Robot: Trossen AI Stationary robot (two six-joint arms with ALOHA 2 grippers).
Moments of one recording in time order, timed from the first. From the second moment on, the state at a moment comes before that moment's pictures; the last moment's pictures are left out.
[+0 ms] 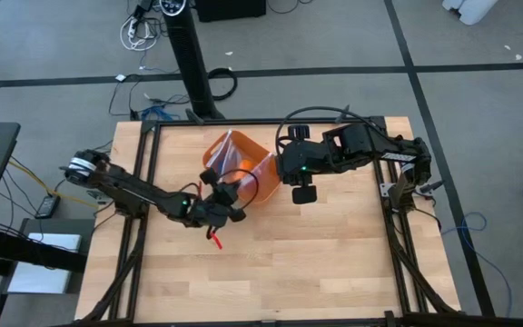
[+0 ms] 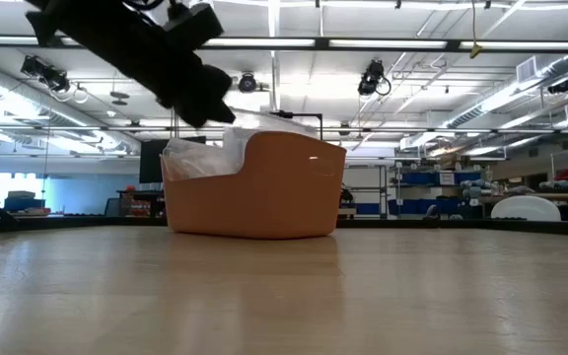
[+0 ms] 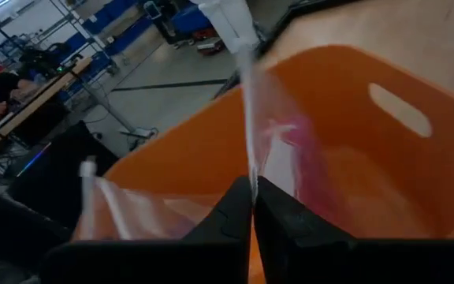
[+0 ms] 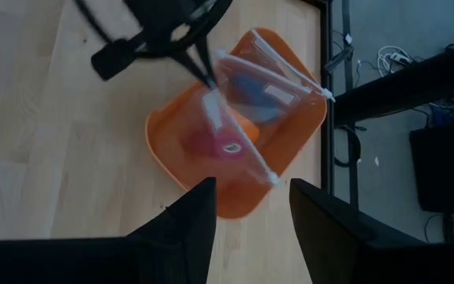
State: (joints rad) left arm -0.27 1.49 0.73 0.13 -1.06 -0.08; right arm 0.14 1.85 2.34 -1.47 0.39 -0.16
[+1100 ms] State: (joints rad) left arm -0.36 1.00 0.73 -0.19 -0.86 -0.27; right arm 0.06 1.85 1.86 -1.02 0.21 -0.11
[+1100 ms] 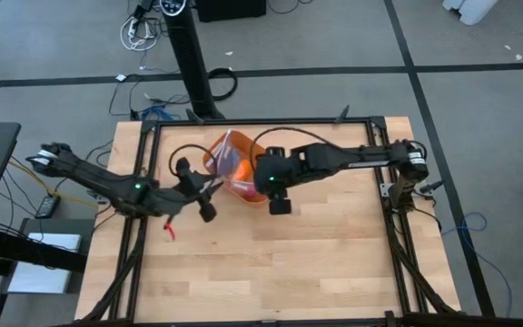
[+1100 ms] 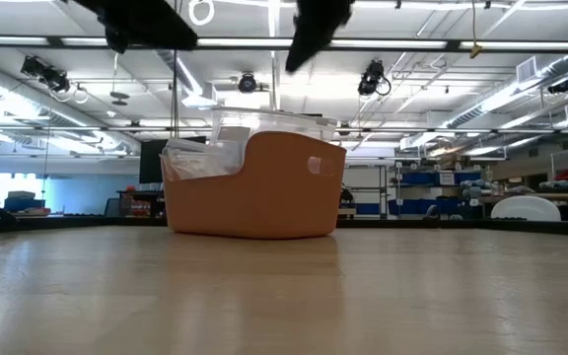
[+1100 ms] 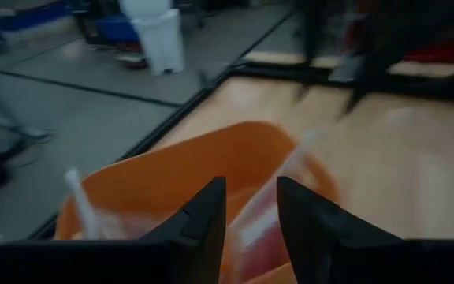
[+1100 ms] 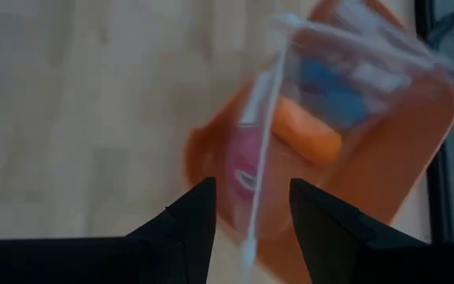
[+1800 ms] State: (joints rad) left arm -0.40 0.96 0.73 -0.24 -0.87 -0.24; right arm -0.12 1.85 1.59 -0.78 0.02 -0.24
